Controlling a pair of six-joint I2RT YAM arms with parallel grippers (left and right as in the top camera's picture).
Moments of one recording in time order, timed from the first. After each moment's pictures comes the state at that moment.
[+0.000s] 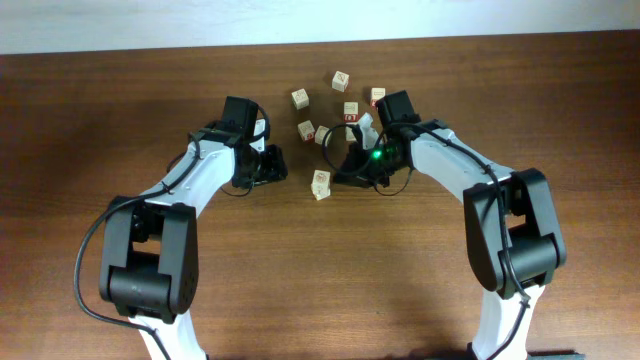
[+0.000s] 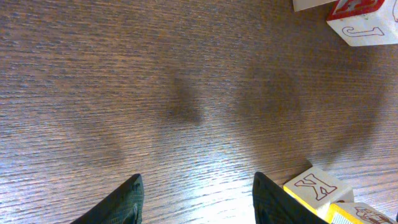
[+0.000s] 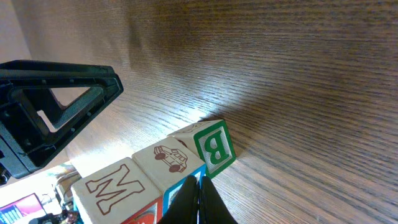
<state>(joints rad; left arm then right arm) -0.22 2.00 1.34 -0.61 0.25 -0.34 0.28 2.07 1.38 -0.57 -0.74 0.42</state>
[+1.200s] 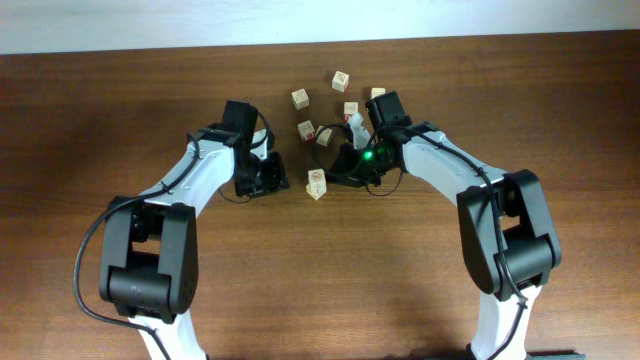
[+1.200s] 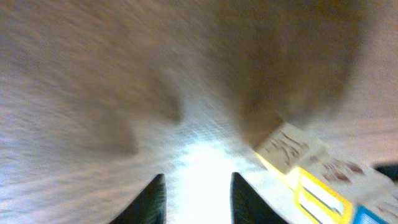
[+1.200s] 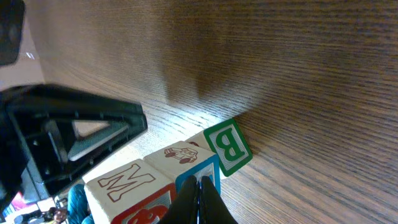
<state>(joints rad) -0.22 2.00 1.34 -0.71 0.38 -0.35 0.32 2.07 1.38 -0.52 -0.74 0.44</state>
